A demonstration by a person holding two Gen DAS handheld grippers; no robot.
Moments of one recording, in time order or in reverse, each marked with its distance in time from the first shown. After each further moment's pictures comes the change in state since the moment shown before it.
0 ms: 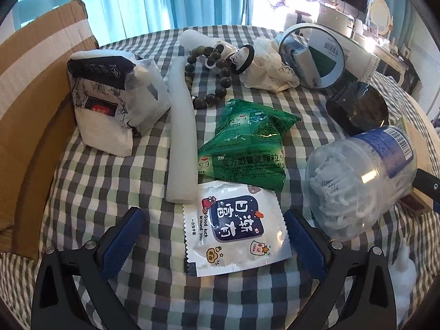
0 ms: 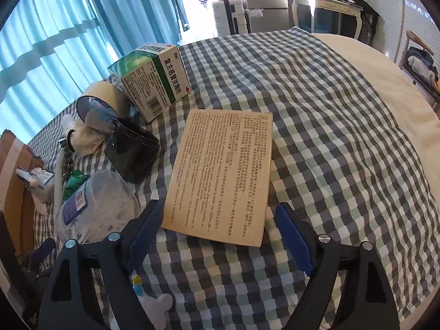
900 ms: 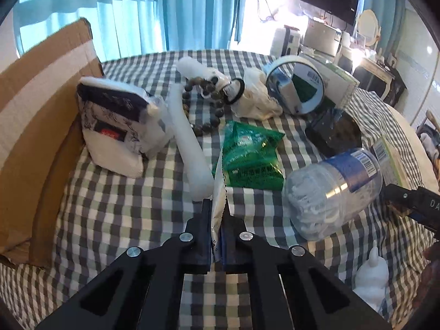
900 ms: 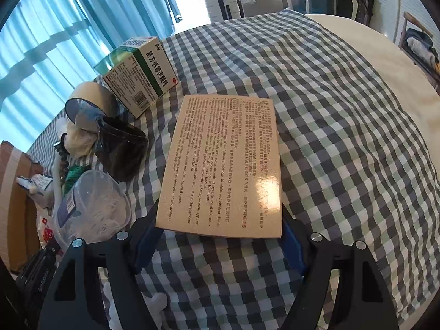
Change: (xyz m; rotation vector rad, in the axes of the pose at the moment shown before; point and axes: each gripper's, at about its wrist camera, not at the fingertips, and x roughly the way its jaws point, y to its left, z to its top) left arm -0.038 0.007 0.011 0.018 -0.088 -0.059; right arm 0.002 -0.018 0.003 0.056 0.050 0.025
